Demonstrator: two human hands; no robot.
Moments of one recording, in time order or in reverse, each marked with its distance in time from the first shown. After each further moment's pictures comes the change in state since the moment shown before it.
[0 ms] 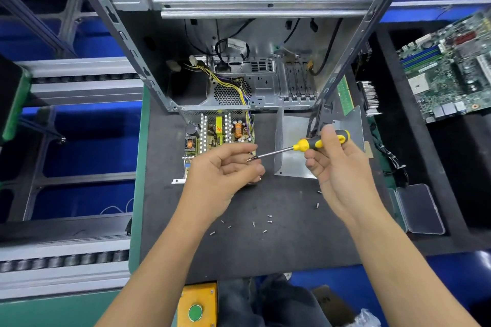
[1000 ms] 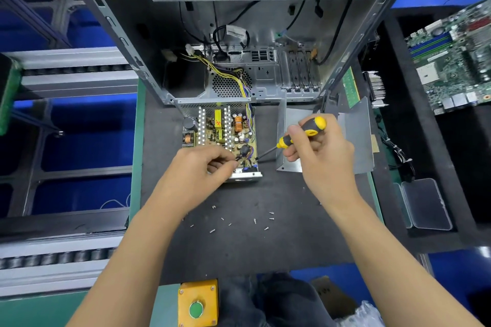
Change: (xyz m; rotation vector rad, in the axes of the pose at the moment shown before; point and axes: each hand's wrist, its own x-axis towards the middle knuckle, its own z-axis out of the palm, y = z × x) left_hand 0.021 -0.011 -0.047 0.874 -0.090 0.262; right_hand 0.018 0.029 0.012 -0.551 -0.051 -0.411
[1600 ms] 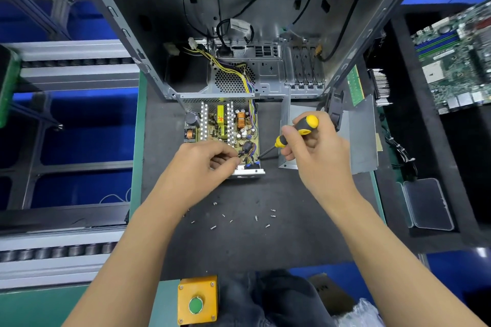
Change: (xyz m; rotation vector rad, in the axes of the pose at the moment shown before) left_hand 0.001 0.002 -0.001 -0.005 -0.008 -0.006; right_hand 0.001 0.008 0.006 -0.122 -0.063 -0.053
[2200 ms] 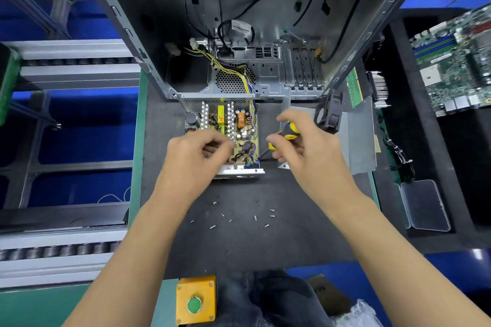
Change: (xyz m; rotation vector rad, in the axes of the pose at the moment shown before) left_hand 0.003 0.004 0.002 -0.093 0.247 -0.074; right_hand -0.001 -0.018 -0.002 -0.273 -0.176 -0.224
